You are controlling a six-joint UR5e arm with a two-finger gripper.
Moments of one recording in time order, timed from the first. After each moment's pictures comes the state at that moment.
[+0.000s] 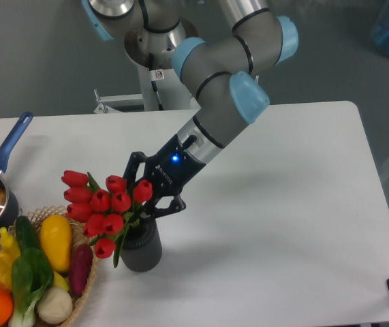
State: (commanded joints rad) arm 2.52 -1.81 -1.72 -1.05 0.58 1.18
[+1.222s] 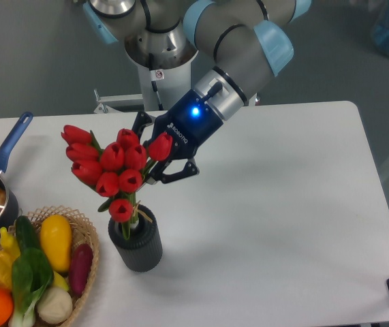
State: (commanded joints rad) arm 2.58 -1.72 -1.72 -1.05 0.38 1.08
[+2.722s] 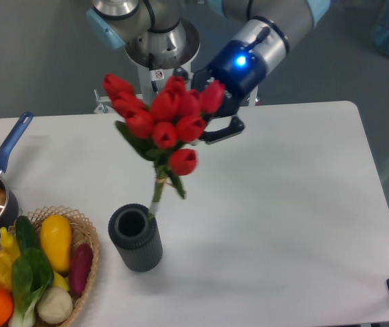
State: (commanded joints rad) arm 2.79 -1.66 -1.71 -1.05 0.23 1.02
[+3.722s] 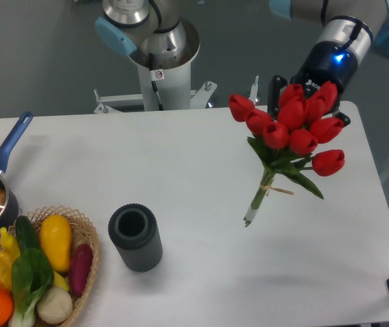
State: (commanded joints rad) arm 2.93 -1.76 -1.66 -1.05 0.30 1.10
